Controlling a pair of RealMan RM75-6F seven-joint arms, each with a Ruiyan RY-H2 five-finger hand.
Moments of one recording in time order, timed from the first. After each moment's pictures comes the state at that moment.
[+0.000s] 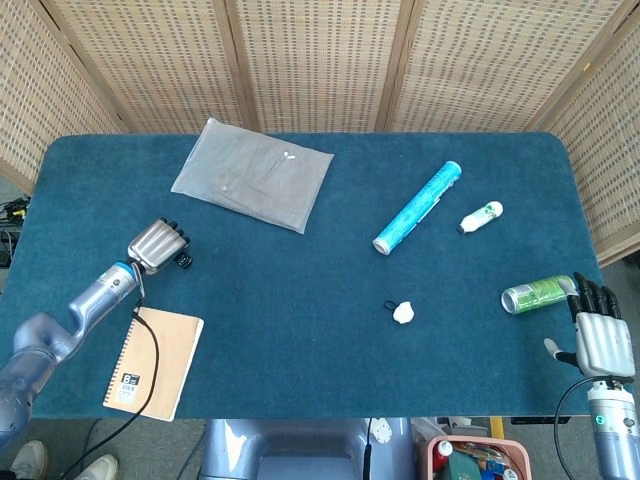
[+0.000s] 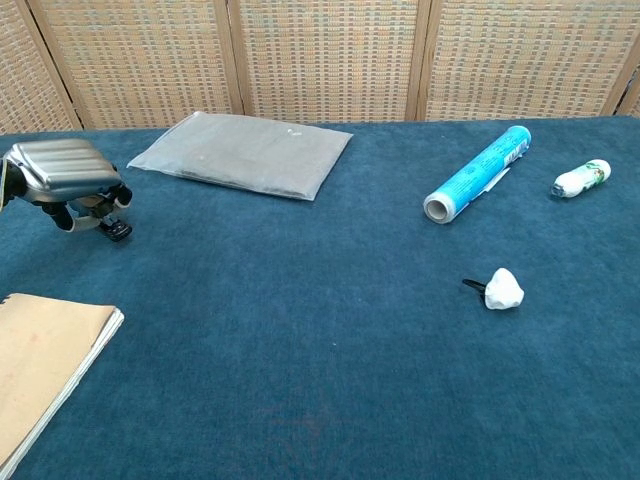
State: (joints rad) left arm -0.83 -1.69 0.13 -0.43 1.72 0.85 -0.17; right arm 0.15 -1.23 0.13 -1.48 -1.27 1.34 -0.15
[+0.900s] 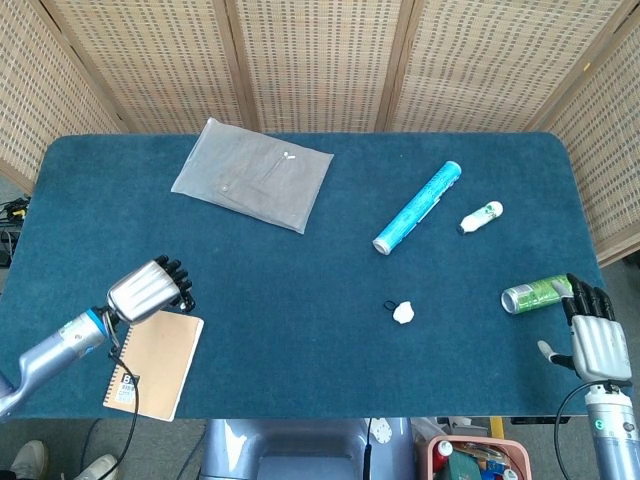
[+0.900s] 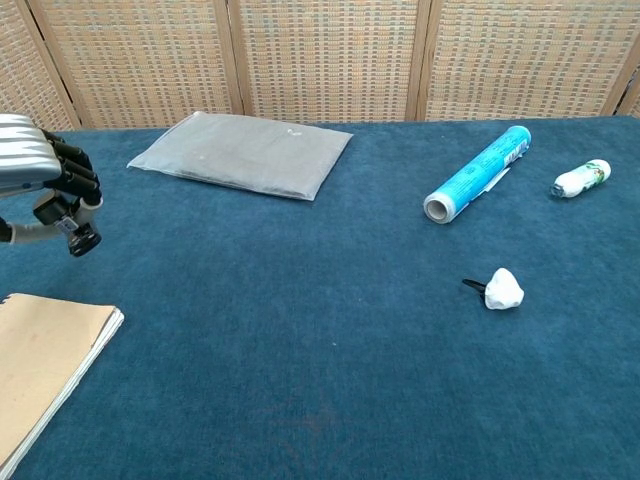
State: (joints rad) left arm -0.71 -1.25 0.18 -1.21 1.81 1.21 0.14; right arm 0.14 -1.22 0.11 -1.49 -1.33 1.36 -0.09
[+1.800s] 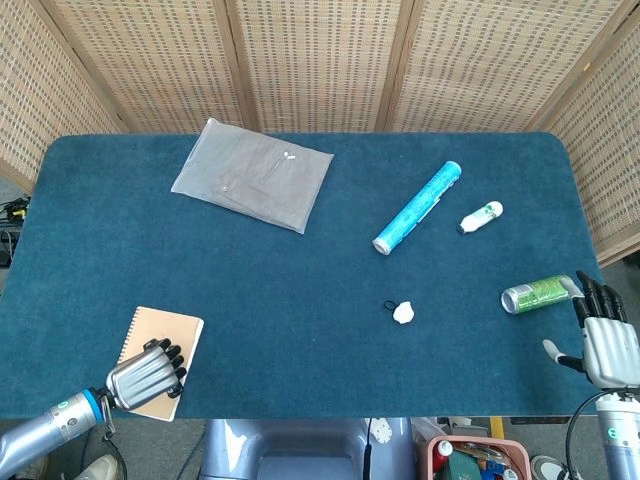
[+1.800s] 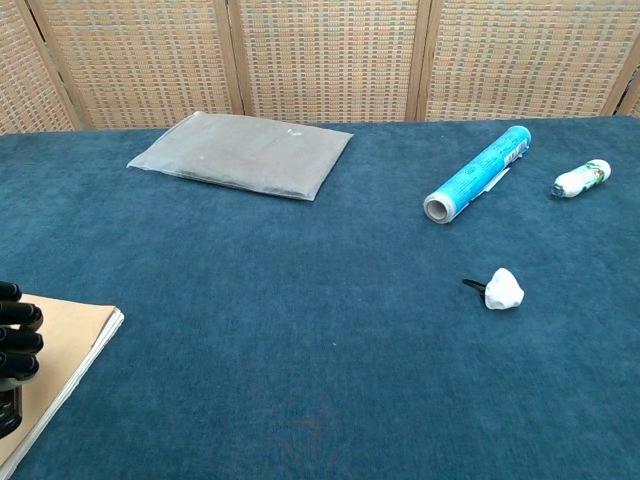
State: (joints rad) left arm -0.58 -1.14 0.31 -1.55 1.92 1.07 0.56; right arm 0.11 -1.18 0.12 -1.52 -1.38 1.42 0.00
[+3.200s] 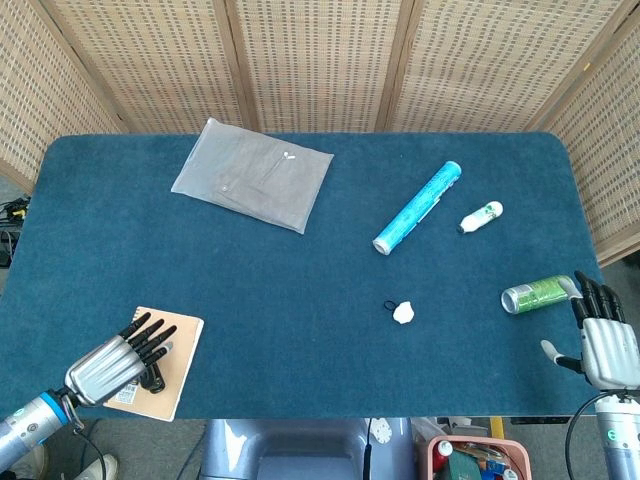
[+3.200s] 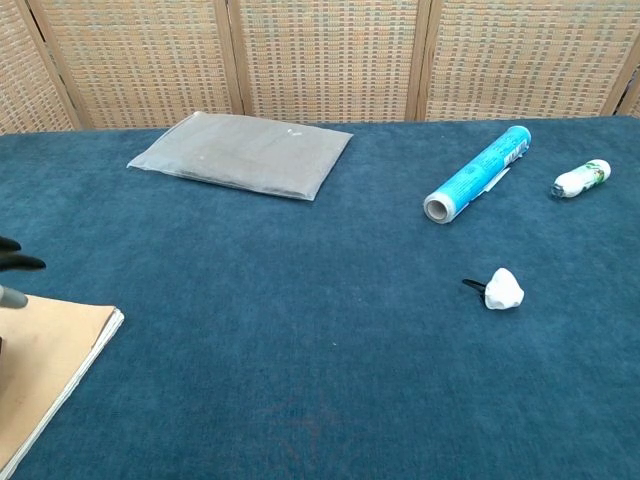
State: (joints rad) left arm -0.48 -0.97 0.27 -1.68 1.85 1.14 0.55; right arm 0.10 -1.17 0.11 -1.54 -1.40 1.44 0.00
